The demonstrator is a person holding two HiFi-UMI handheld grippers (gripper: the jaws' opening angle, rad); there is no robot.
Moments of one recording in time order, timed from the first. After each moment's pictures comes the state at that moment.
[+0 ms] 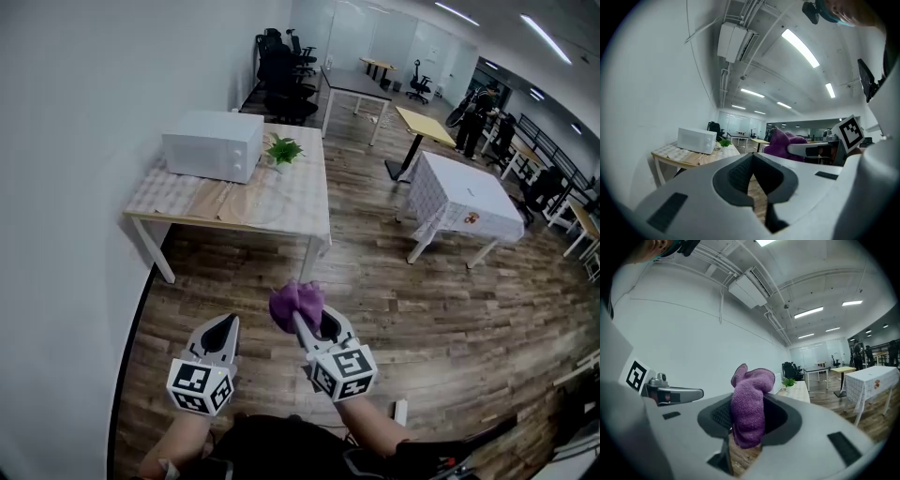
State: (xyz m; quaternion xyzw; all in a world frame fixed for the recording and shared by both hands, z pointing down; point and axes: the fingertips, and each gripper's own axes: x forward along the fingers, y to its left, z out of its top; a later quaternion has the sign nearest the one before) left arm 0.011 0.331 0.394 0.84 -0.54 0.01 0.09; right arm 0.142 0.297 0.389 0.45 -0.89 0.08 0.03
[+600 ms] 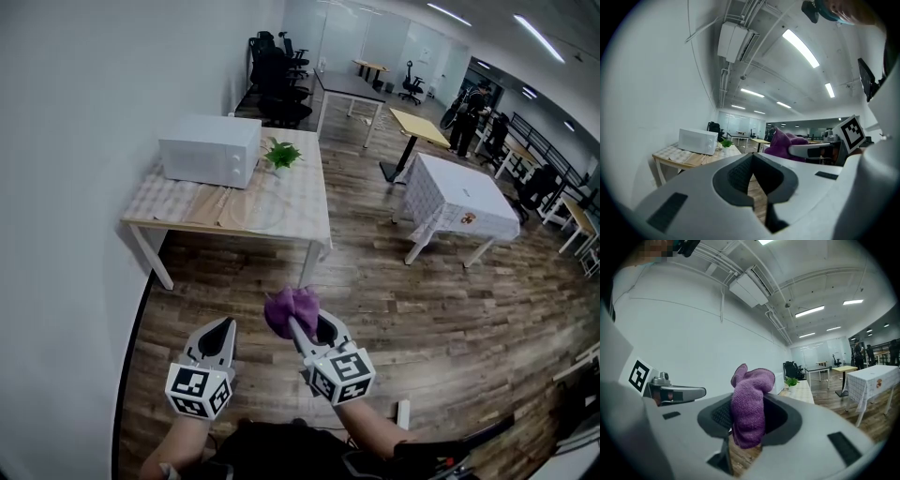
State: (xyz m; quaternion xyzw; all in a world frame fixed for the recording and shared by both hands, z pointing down) left arm -0.017 0.322 0.393 0.84 -0.53 0.01 0.09; right arm 0.112 0.293 0.391 0.44 -0.89 0.08 0.04
